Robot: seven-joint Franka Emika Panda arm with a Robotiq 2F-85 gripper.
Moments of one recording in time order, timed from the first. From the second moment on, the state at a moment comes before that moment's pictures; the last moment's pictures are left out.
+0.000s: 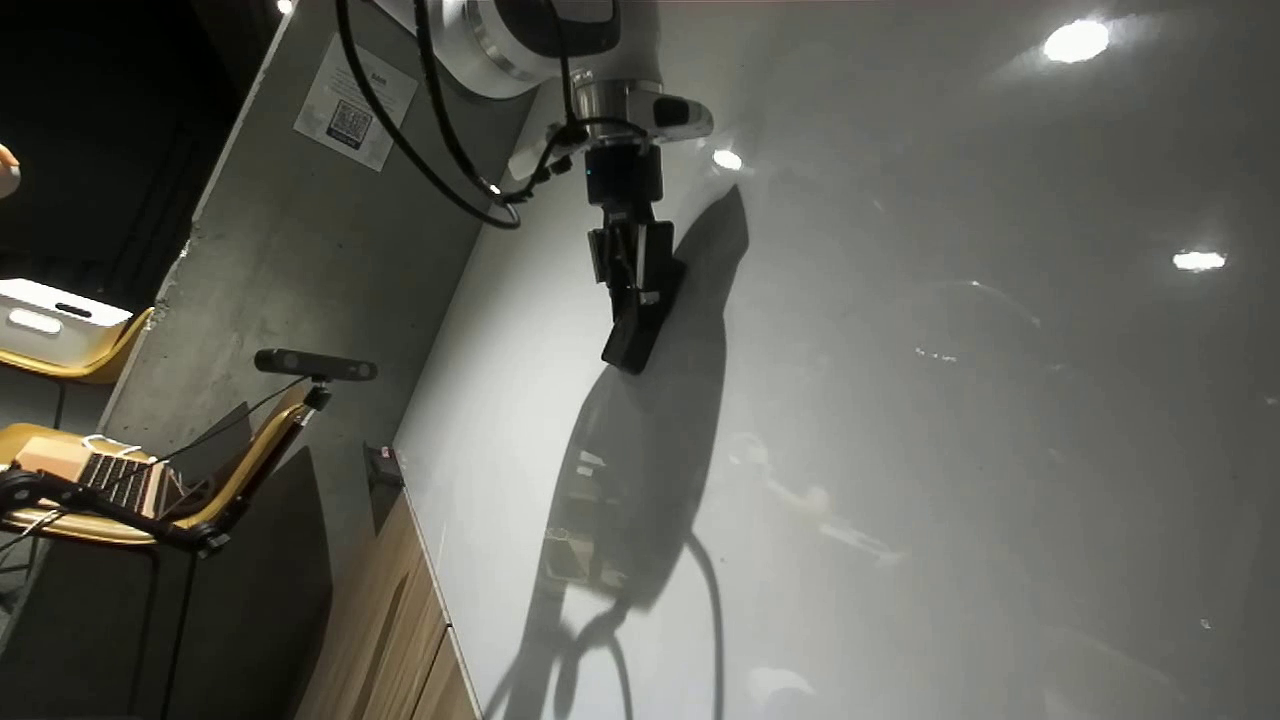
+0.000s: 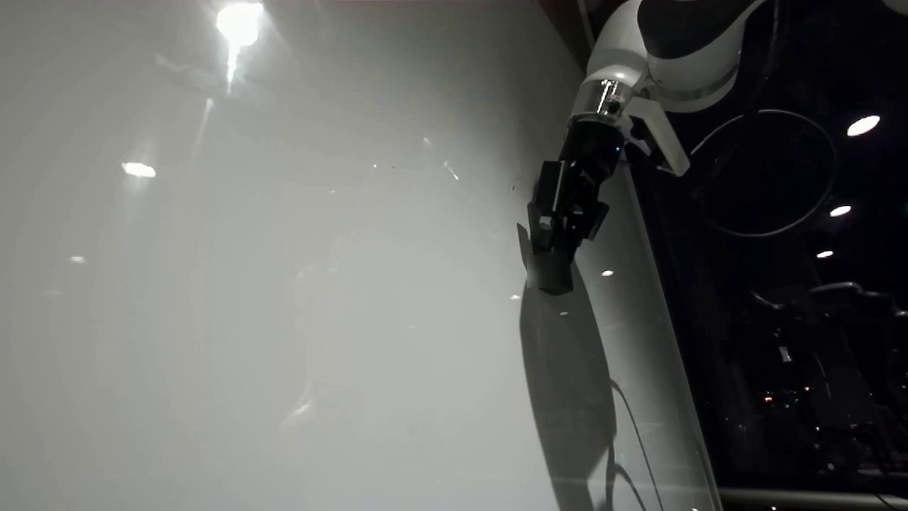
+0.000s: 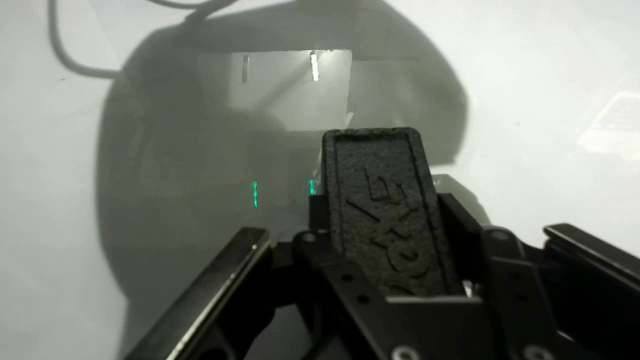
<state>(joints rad) 0.02 -0.30 0.09 -1.87 -0.03 2.10 0.21</state>
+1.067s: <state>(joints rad) 0.02 -0.28 0.12 -1.67 -0.10 1.98 0.23</state>
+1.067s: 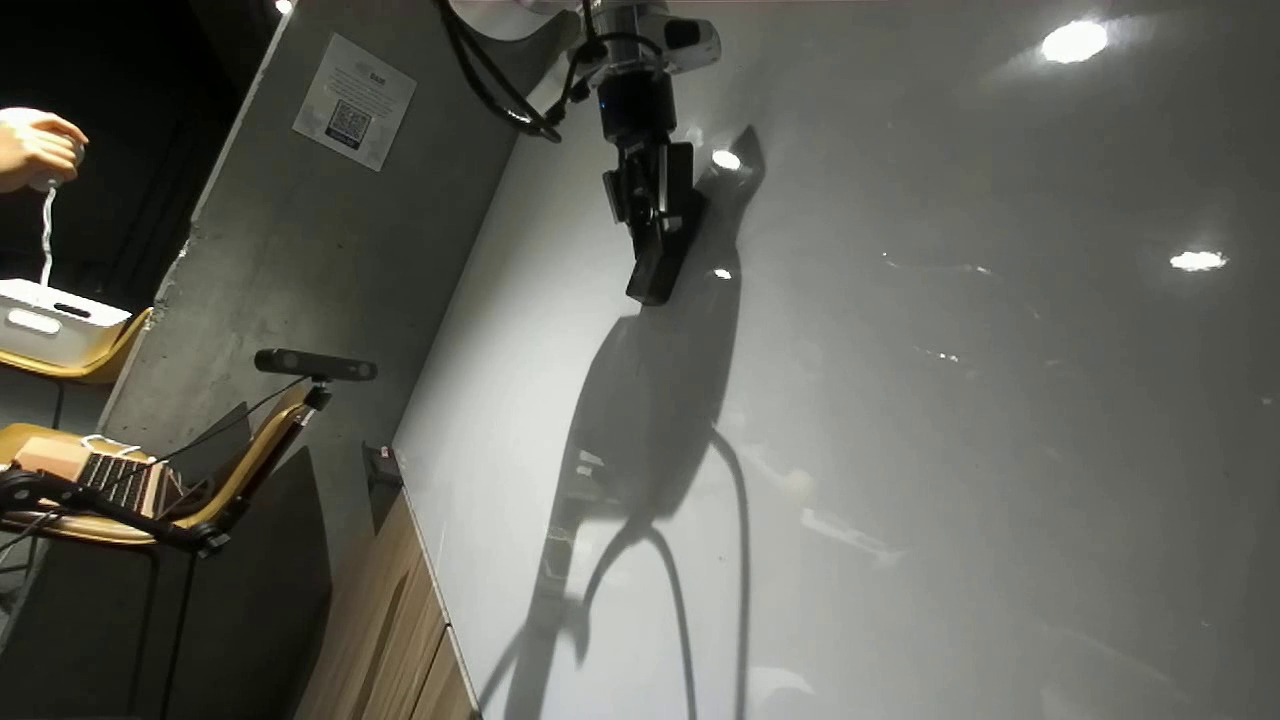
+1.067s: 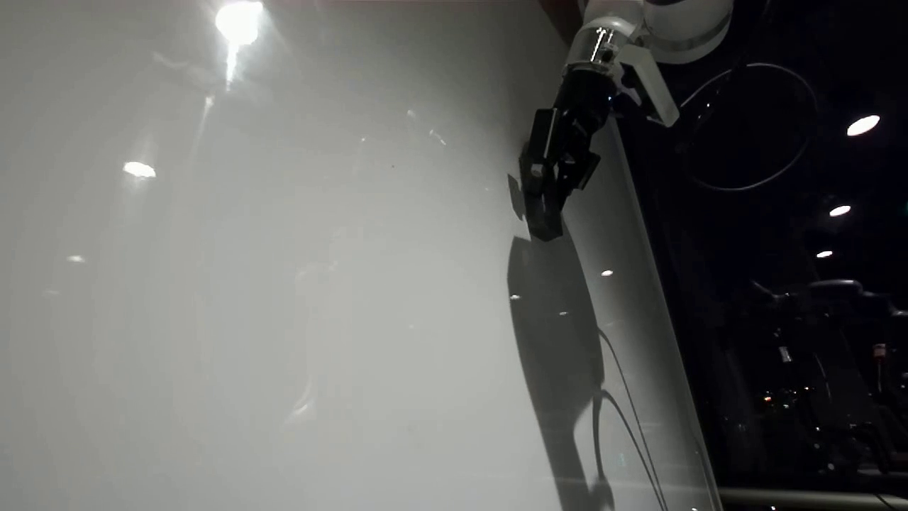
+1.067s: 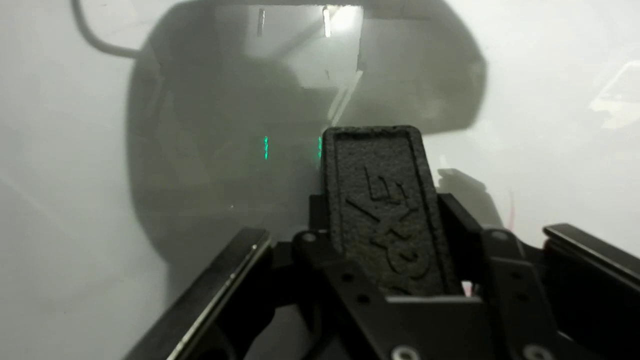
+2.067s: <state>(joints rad) 0.06 -0.21 0.24 -1.60 -0.20 1.97 0.36</state>
